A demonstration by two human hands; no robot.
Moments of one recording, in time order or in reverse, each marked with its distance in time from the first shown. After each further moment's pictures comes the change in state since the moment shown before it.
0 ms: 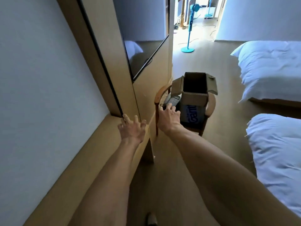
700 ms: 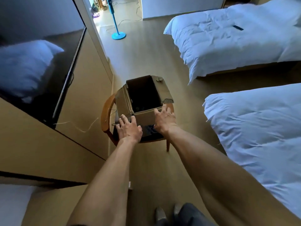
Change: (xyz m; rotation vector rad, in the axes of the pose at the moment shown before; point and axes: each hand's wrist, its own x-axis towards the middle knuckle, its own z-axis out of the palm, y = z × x) left_hand 0.315 0.303 0.088 0.077 -0.155 0.443; right_hand 0.286 0.242 0.035 0.124 -0.154 0.401
